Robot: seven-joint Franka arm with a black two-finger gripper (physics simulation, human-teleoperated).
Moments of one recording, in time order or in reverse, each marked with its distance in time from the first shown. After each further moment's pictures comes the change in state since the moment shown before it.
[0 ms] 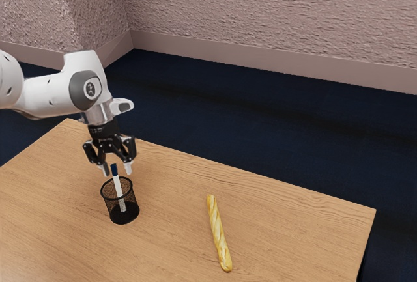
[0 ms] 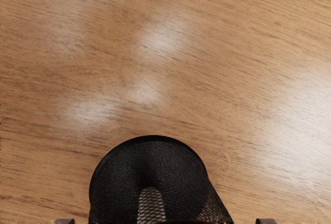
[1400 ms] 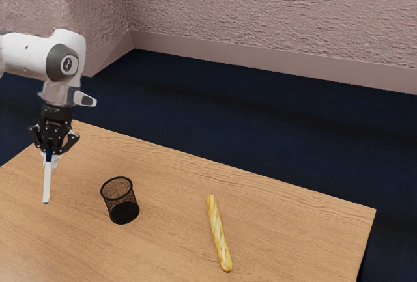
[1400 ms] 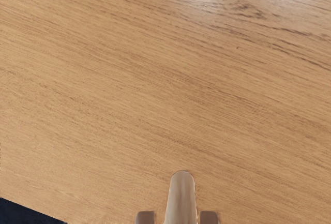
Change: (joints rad) arm 0.143 0.021 -0.014 0.211 0.410 -0.511 -0.042
